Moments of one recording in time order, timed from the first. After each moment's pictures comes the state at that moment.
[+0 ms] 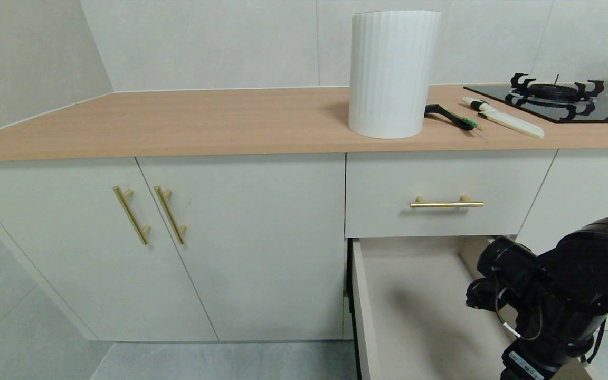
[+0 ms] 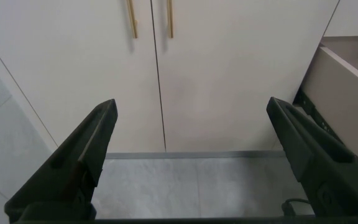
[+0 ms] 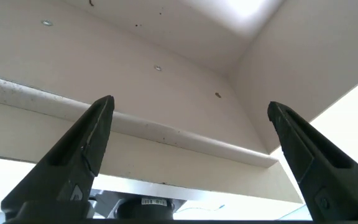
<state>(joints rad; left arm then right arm) -0.01 0.00 0.00 0.00 0.00 0.00 0.41 1.83 -0.93 0.62 -0.20 -0.09</state>
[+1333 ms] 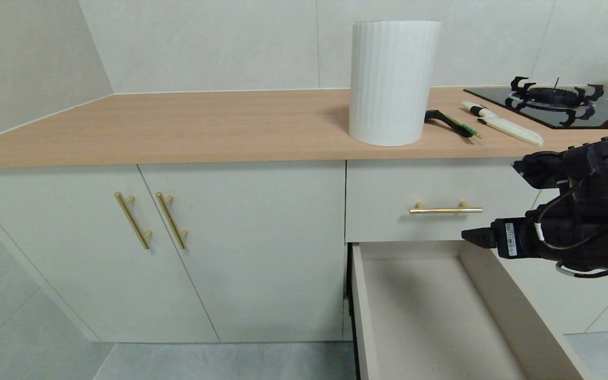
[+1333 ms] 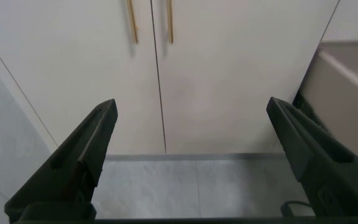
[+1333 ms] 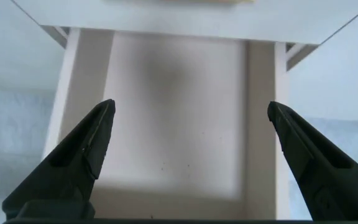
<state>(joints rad) -0.01 0.00 0.00 0.00 0.00 0.00 0.39 1.53 -0.92 -0.01 -0.25 0.17</state>
